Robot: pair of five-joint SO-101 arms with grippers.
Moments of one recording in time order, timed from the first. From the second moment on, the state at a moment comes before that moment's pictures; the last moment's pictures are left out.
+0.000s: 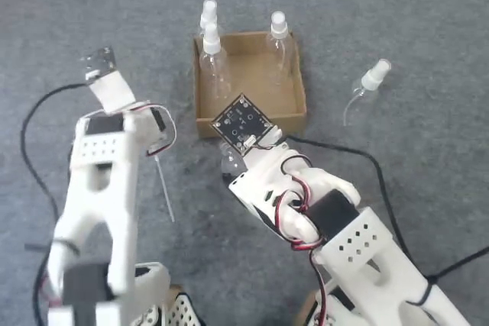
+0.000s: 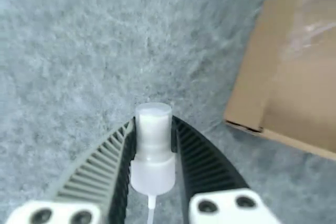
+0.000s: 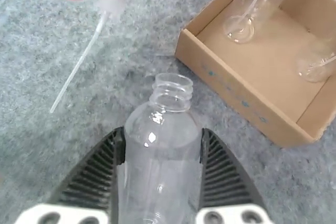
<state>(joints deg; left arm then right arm) -11.9 -17.0 39.6 54.5 24.3 -43.8 -47.4 44.5 56.8 6.6</state>
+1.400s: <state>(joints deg) -14.0 -58.5 36.4 53.0 30.6 -48.1 -47.6 64.4 25.8 13.8</state>
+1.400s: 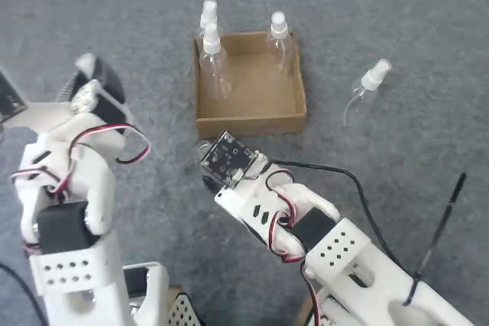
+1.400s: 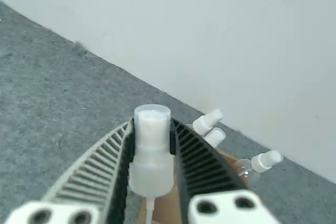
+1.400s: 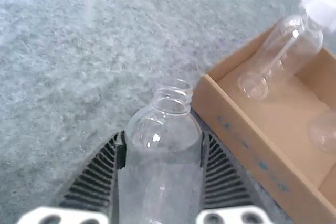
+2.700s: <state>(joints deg) -3.6 -58.9 44.7 48.3 35.0 -51.8 -47.6 66.5 22.2 15.1</state>
